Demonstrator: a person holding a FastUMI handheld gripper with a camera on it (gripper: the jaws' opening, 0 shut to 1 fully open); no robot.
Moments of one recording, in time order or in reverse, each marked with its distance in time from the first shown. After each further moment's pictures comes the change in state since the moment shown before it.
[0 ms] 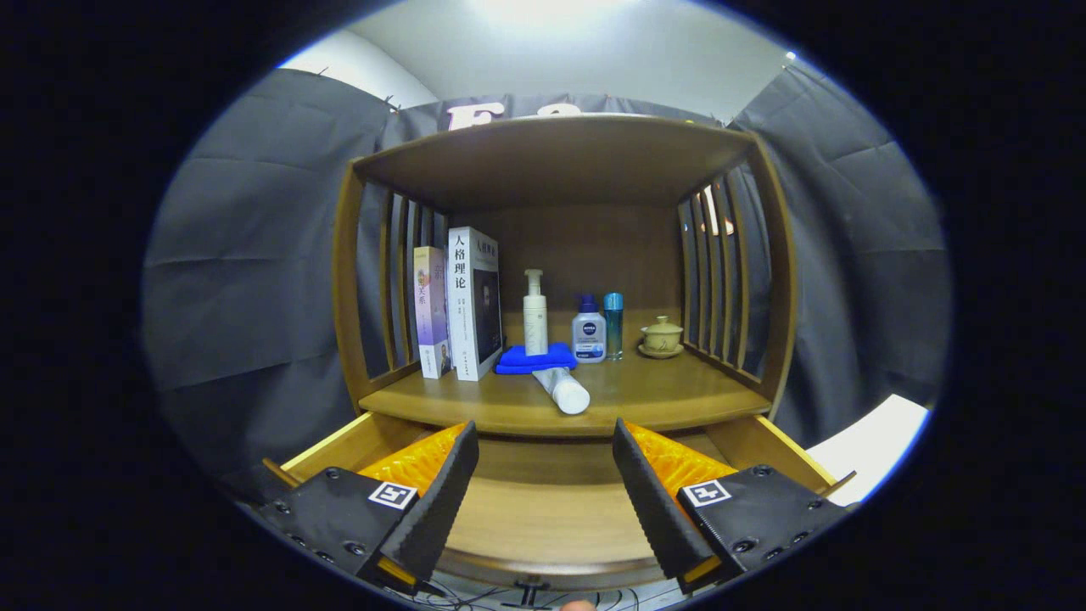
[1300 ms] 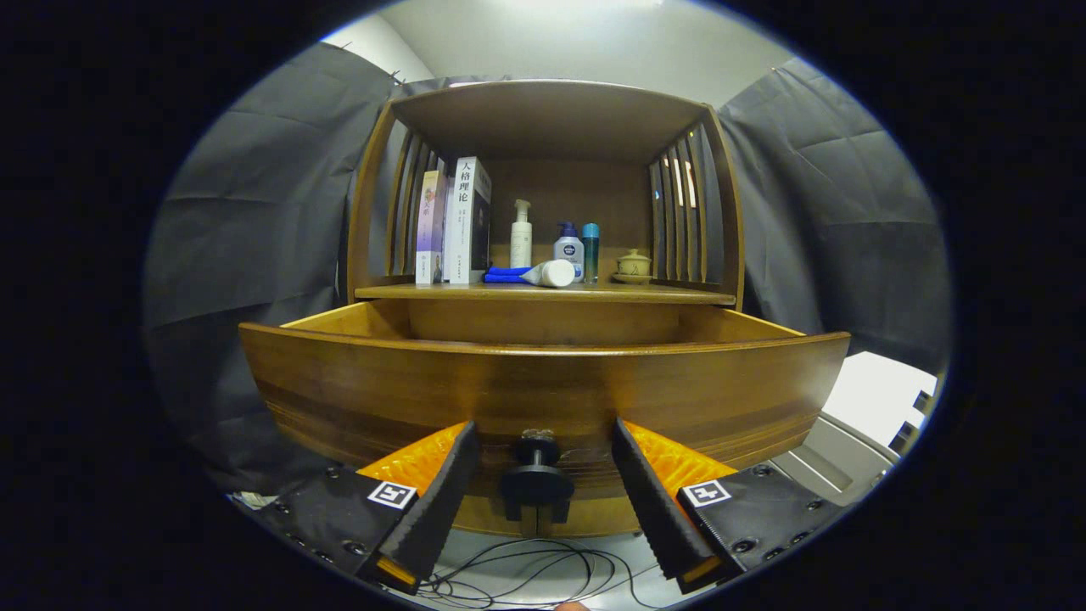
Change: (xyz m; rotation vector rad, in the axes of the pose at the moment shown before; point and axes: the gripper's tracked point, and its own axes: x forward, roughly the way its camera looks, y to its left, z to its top) arm -0.049 0.009 -0.144 -0.052 0.073 -0.112
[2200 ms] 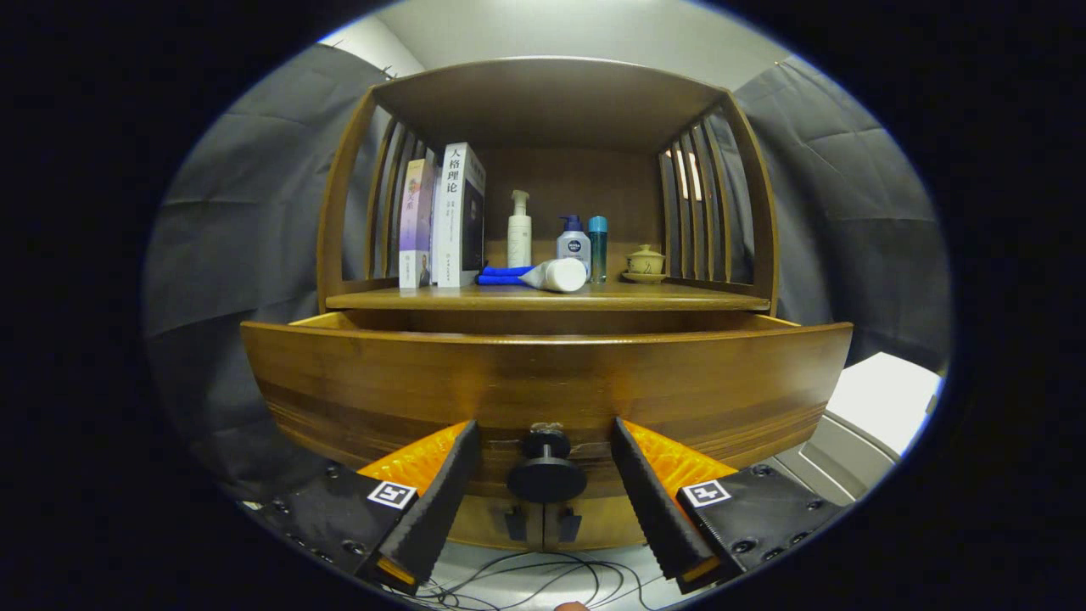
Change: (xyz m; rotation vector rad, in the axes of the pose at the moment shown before) arm 0.081 0.006 0.018 0.052 0.030 -0.002
